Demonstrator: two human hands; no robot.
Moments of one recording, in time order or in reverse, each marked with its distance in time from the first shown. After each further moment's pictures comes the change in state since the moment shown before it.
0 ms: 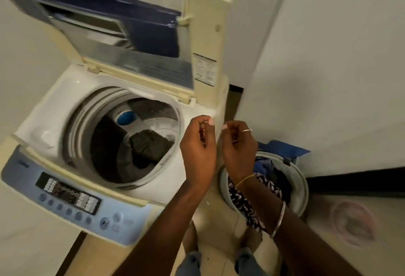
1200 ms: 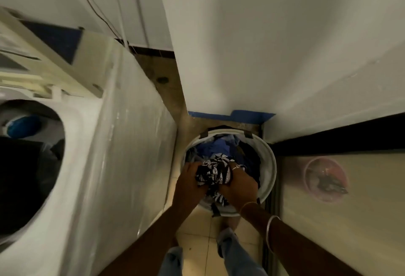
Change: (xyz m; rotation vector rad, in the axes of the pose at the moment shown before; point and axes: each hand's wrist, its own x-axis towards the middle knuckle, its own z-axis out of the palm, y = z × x) left_hand -0.116 -0.242 0.159 0.444 -0.765 -0.190; right_hand -0.017 0.302 -0.121 -0.715 -0.305 0.300
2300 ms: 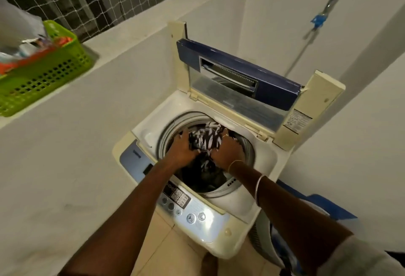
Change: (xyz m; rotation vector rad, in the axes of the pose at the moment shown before) left_hand -0.163 -0.029 -0.499 0.058 0.408 -0.147; right_hand -0.121 -0.512 -0.021 0.009 -0.183 -0.540
